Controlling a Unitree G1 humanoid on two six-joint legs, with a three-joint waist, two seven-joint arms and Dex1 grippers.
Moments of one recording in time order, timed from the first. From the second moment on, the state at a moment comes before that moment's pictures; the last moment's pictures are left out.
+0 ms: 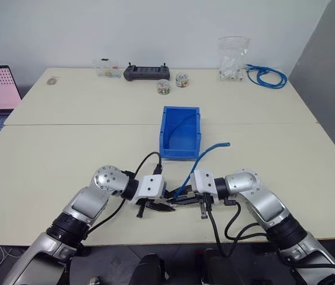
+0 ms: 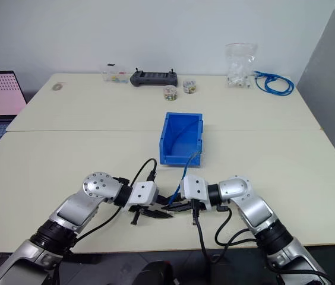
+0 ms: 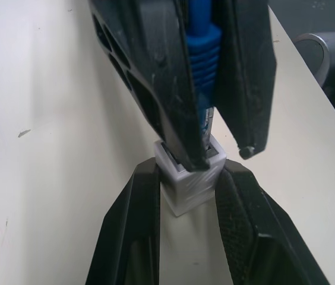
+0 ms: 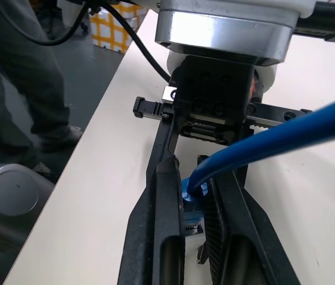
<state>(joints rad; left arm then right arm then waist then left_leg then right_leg) -0.42 0.67 -0.41 0.06 -0.11 0.04 -1.33 -0.46 -0.39 0.46 0.00 0.18 0.09 1.17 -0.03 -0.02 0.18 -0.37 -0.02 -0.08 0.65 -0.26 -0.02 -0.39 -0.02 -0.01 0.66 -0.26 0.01</state>
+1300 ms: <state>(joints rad) -0.35 0.66 -0.39 0.02 -0.13 0.05 -1.32 -0.49 -0.41 0.48 -0.03 0.21 0.28 1.24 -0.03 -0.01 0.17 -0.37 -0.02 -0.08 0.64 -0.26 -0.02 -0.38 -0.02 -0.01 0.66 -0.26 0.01</state>
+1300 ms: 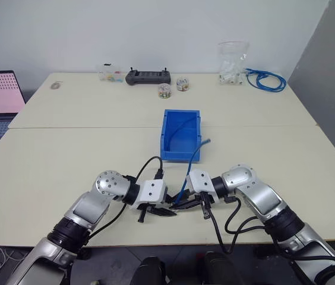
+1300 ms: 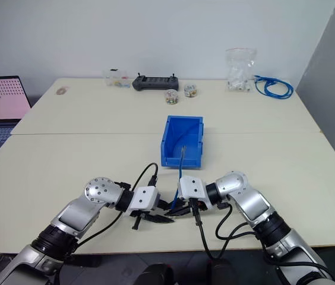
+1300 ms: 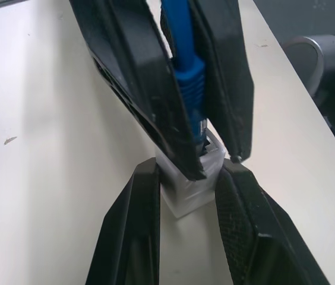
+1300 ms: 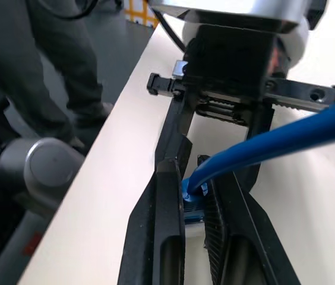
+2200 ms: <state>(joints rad) -0.18 0.79 -0.01 -0.28 -0.38 0.40 -1.12 -1.15 -0.35 0.31 0.46 0.21 0.56 0.98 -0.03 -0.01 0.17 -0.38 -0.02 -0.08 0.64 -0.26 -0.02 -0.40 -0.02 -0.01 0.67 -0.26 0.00</state>
